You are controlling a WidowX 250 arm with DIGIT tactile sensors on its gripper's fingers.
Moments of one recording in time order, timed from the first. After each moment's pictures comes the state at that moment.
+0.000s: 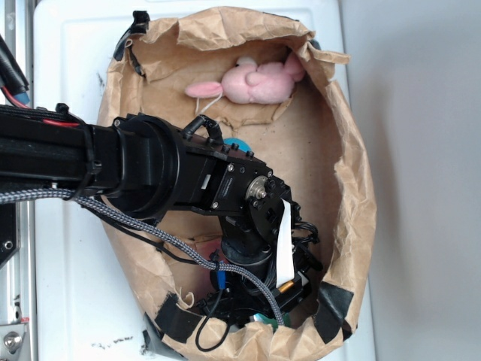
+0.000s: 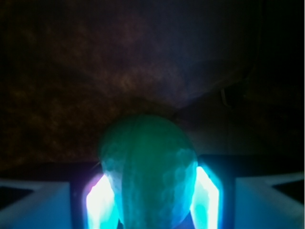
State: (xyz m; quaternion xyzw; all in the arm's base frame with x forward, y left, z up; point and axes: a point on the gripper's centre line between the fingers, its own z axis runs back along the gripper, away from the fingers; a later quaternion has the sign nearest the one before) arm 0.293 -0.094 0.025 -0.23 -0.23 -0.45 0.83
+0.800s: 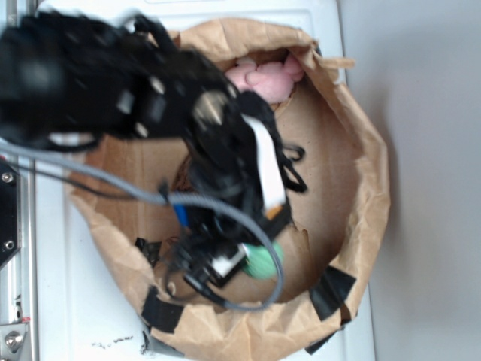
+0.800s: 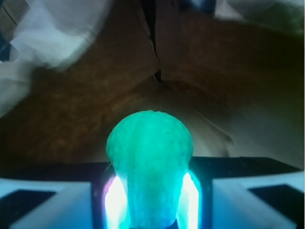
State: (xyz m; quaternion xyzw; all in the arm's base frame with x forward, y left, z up) arm 0.270 -0.017 0.096 -0.16 -0.20 -0.34 0.91
